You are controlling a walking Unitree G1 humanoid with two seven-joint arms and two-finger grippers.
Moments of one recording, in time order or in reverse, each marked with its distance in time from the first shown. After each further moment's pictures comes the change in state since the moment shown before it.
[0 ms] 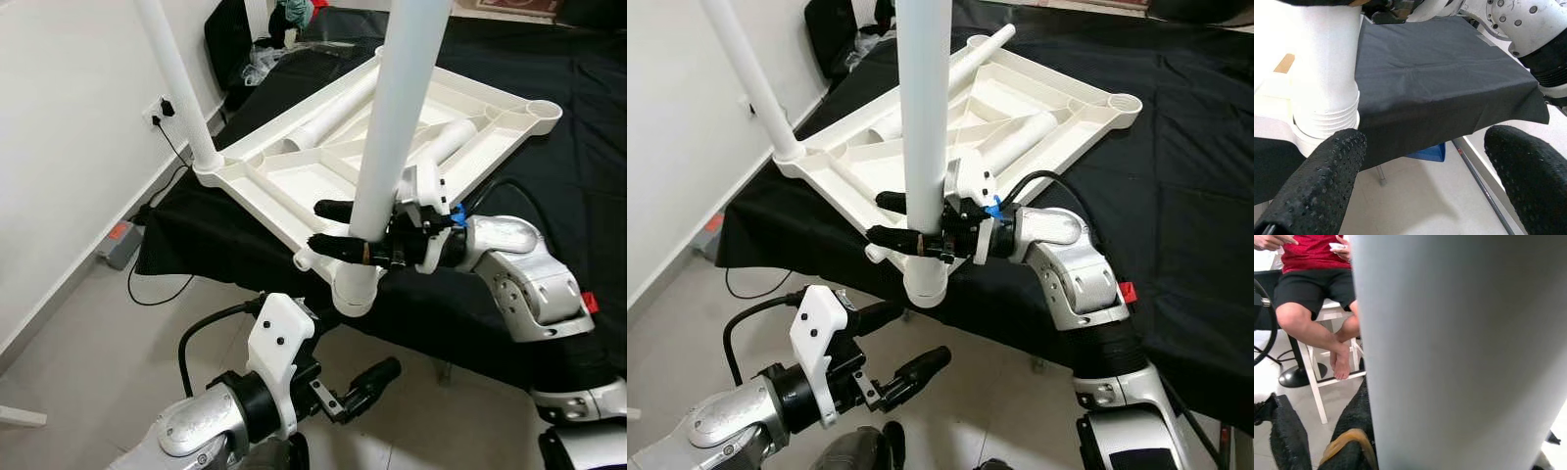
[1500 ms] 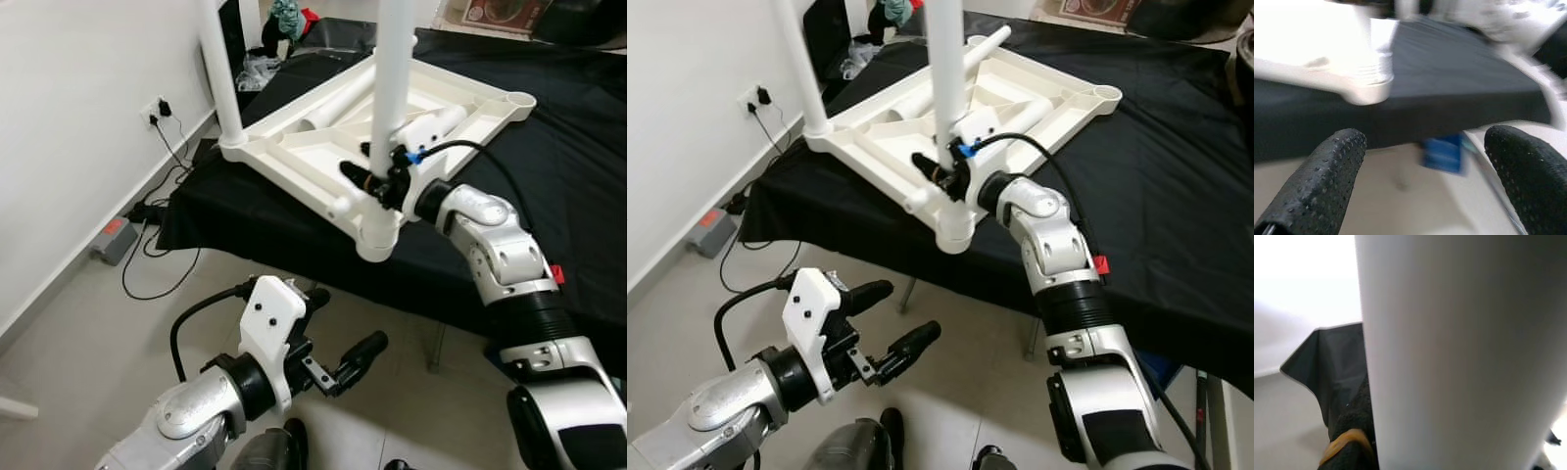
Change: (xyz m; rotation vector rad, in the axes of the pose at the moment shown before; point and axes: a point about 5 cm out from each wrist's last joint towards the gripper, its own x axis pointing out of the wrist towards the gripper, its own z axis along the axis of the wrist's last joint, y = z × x) left arm 0.004 0.017 0.011 0.056 -0.059 0.086; right arm -0.029 -0.078 -0.012 0.002 0.180 -0.819
